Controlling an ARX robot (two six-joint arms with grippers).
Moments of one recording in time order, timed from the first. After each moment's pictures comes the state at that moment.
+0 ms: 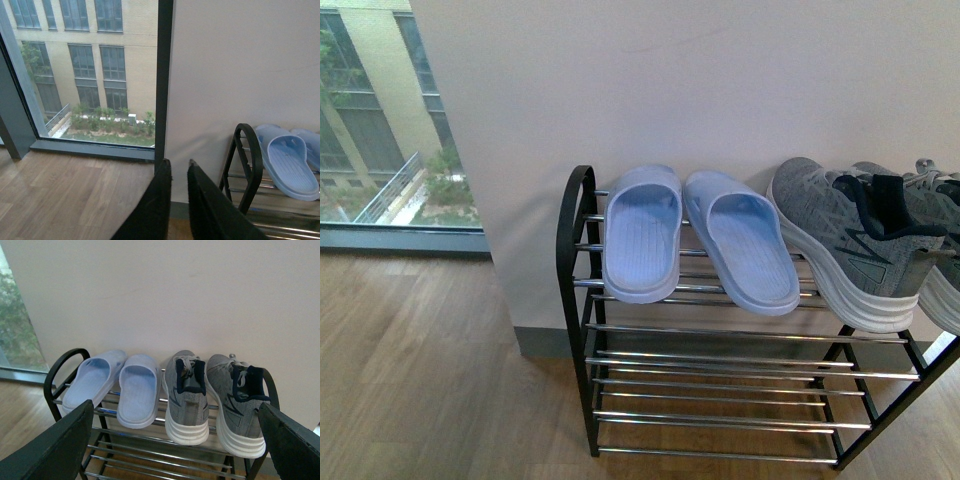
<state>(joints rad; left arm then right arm) 0.00 0.02 0.01 0.00 0.00 -0.01 0.00 0.00 0.02 0.00 0.00 -0.01</state>
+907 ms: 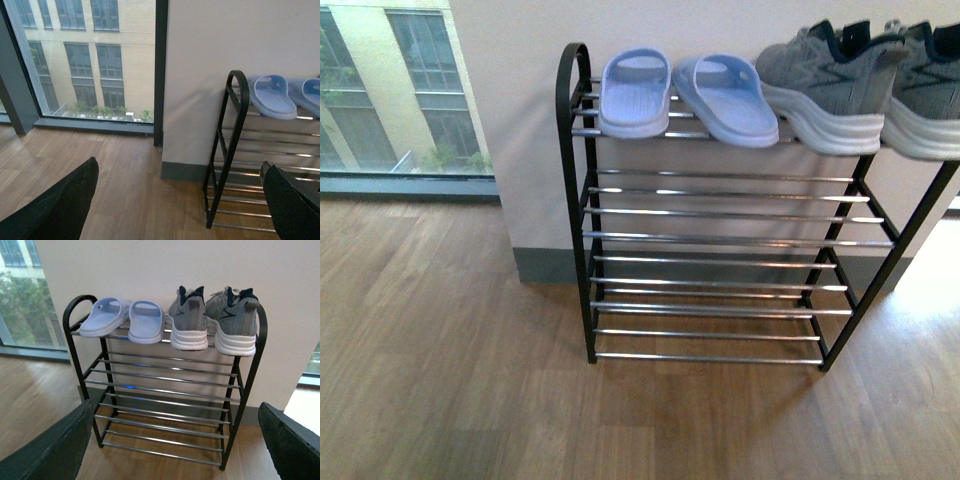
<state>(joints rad) 0.00 0.02 0.01 0.00 0.00 0.00 0.00 0.00 0.02 0.00 0.00 -0.01</state>
